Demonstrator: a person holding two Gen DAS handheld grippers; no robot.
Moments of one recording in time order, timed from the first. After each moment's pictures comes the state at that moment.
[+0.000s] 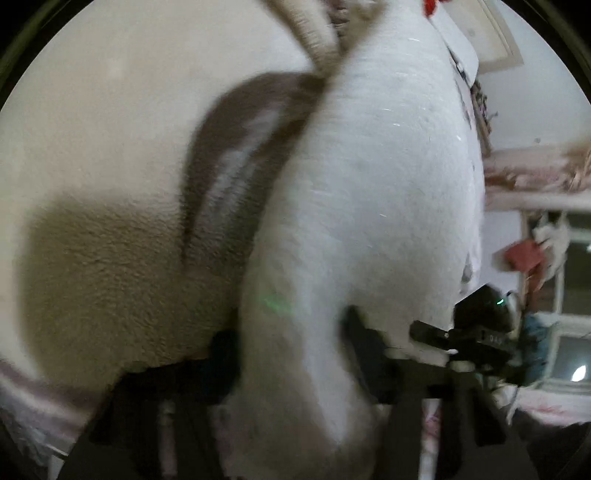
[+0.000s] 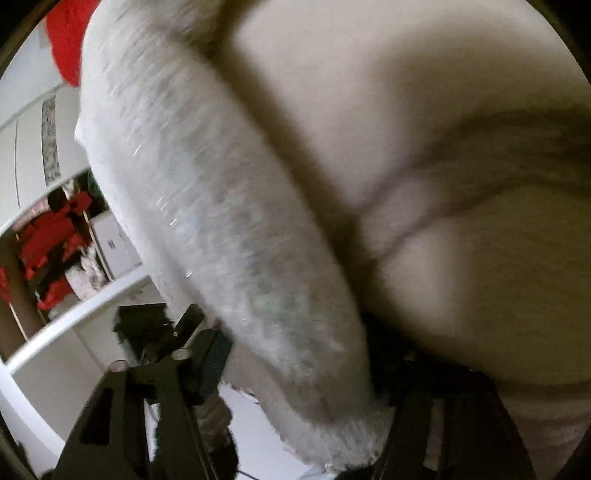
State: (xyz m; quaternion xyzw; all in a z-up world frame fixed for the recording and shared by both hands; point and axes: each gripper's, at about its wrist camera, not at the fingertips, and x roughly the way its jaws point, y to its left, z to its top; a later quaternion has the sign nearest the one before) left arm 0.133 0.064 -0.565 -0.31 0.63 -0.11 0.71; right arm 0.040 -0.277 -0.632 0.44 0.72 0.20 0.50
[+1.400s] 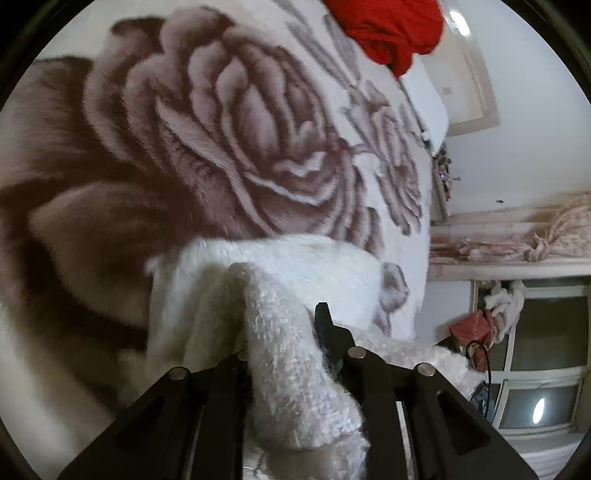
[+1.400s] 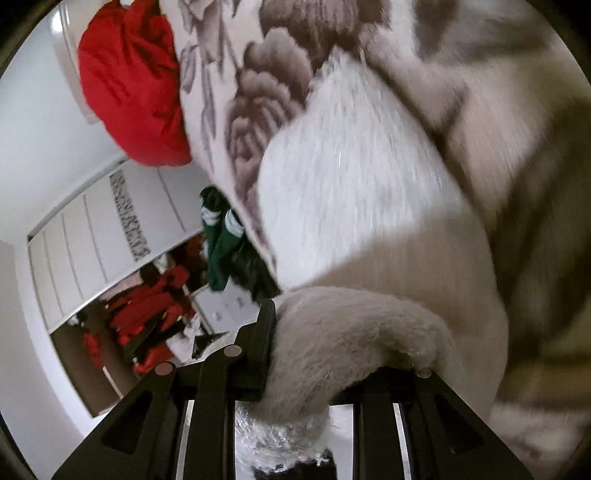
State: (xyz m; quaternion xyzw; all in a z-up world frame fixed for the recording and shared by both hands) left arm 0.390 0.076 -0.530 -0.42 0.54 -0.13 0.72; right arm 0.288 -0.341 -0.540 0.61 0.60 0.19 0.48
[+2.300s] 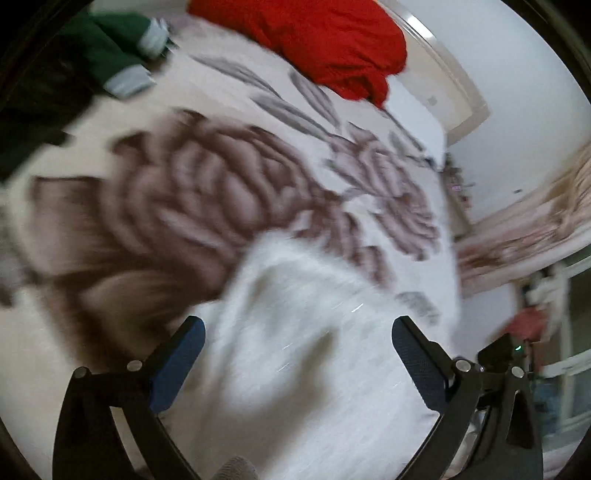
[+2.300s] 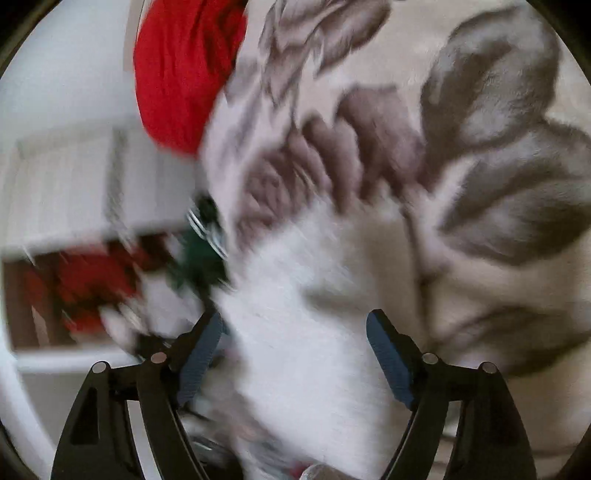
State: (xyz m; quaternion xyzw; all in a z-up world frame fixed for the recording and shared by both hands) left arm 0.362 0.062 -0.449 -0.29 0.48 -0.05 0.83; right arm 0.319 -0.402 -0.493 0.42 0.61 0.23 0.63
